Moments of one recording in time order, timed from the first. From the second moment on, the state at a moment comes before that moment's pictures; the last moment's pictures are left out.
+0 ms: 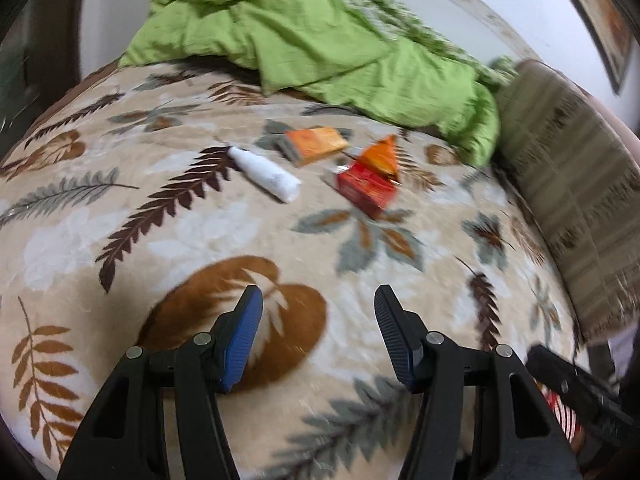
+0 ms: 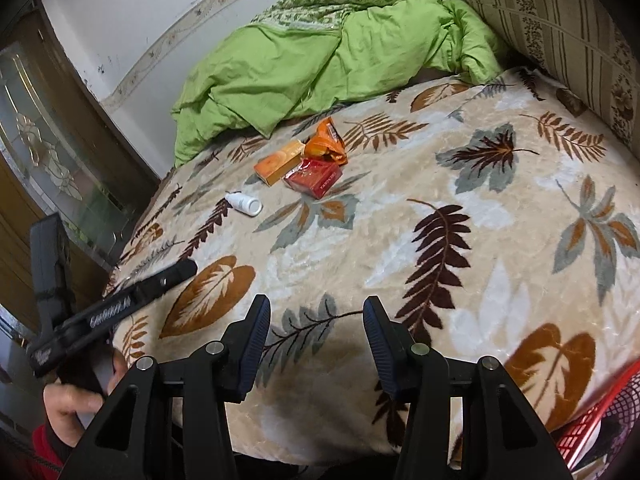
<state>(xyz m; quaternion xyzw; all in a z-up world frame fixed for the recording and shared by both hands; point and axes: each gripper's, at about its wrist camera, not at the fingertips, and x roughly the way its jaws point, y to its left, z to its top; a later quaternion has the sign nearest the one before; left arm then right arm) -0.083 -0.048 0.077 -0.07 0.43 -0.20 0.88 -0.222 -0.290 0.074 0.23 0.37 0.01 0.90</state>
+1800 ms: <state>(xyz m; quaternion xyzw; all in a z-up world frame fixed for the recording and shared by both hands) 0.027 0.005 0.029 -0.14 0.47 -0.10 0.87 0.068 -0.225 0.005 0.02 0.48 0.04 0.88</state>
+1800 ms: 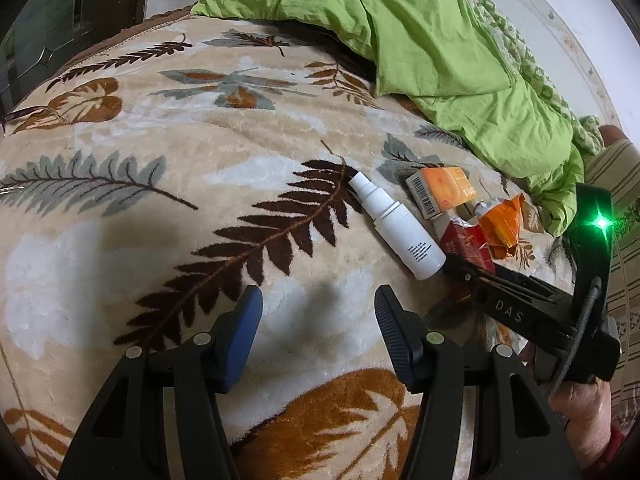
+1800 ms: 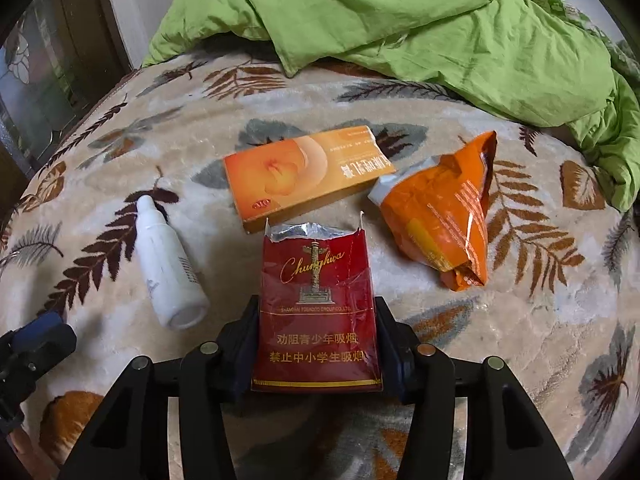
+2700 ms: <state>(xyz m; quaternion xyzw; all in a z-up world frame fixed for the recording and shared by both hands) 0.077 -0.046 0.022 -0.08 0.46 -0.16 0.87 -0.035 -0.234 0.029 0.22 0.42 0.03 0.88</state>
